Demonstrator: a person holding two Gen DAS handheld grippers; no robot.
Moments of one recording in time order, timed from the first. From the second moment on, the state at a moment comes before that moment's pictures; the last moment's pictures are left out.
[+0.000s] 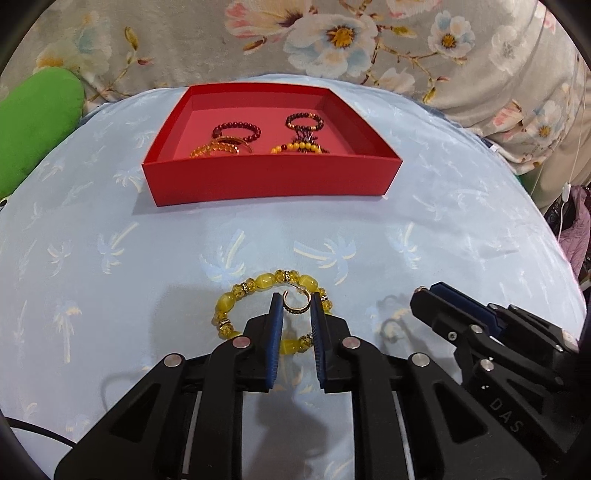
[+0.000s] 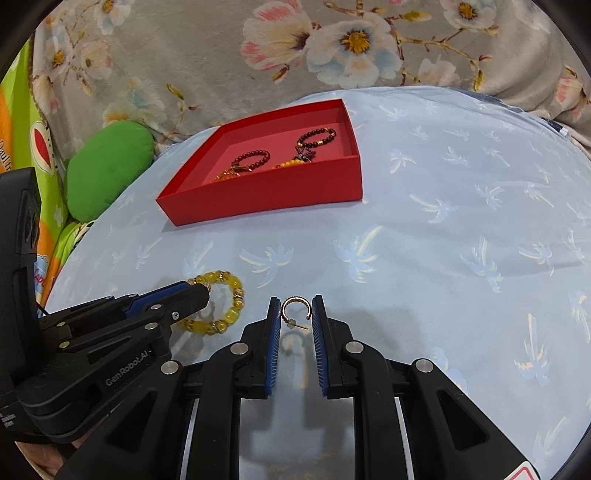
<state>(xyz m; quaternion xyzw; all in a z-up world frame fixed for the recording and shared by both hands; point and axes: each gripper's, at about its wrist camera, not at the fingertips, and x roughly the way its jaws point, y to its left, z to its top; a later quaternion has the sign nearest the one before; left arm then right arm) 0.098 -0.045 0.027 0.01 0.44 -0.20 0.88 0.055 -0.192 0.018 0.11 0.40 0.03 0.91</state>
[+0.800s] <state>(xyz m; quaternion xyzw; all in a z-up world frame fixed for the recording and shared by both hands) 0.164 -0.032 0.111 0.00 0.38 -0.20 0.90 0.142 -0.187 0.090 0.11 0.36 0.08 0.92</state>
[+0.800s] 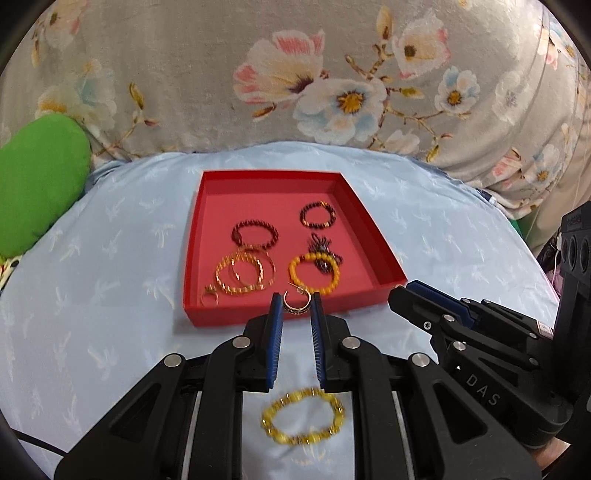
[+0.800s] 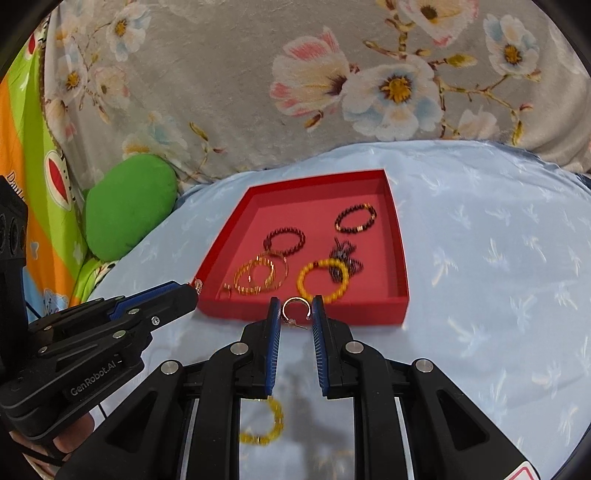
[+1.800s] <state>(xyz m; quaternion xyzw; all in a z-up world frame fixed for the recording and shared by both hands) 0.361 -0.060 0.080 0.03 0.41 -0.15 0.90 0.345 -0.182 0.059 0.09 0.41 0.07 0.91</state>
